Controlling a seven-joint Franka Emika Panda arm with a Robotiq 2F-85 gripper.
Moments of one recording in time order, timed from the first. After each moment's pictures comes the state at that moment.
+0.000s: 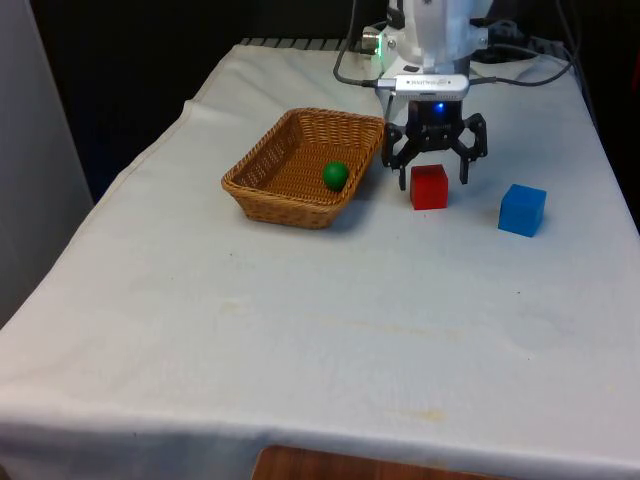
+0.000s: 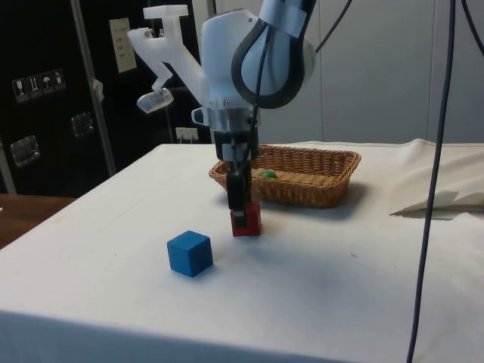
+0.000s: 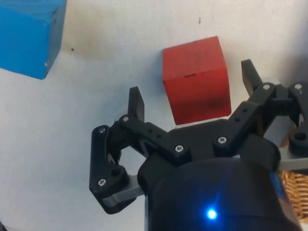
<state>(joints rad) 0.13 0.34 -0.03 -2.40 0.09 2.75 -0.22</state>
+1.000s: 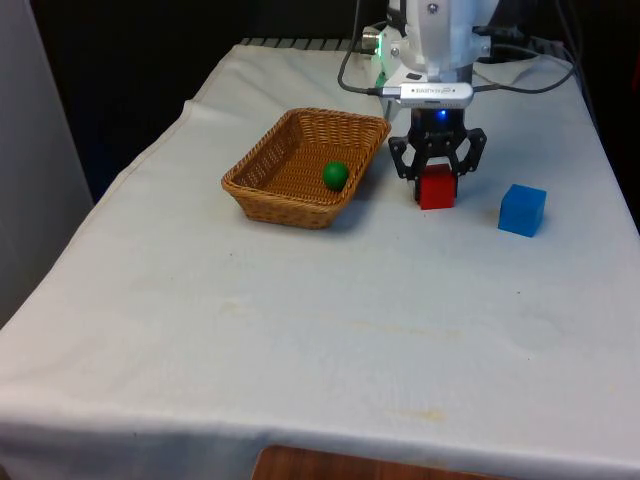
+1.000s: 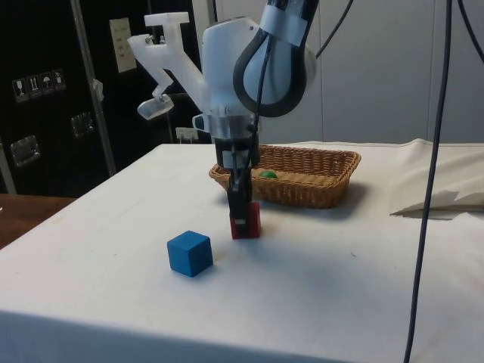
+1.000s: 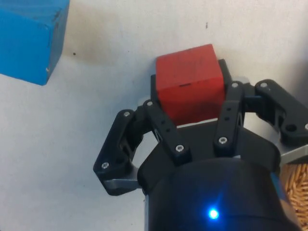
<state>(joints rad) 0.13 0.36 -0.02 -2.40 0.09 2.78 -0.20</state>
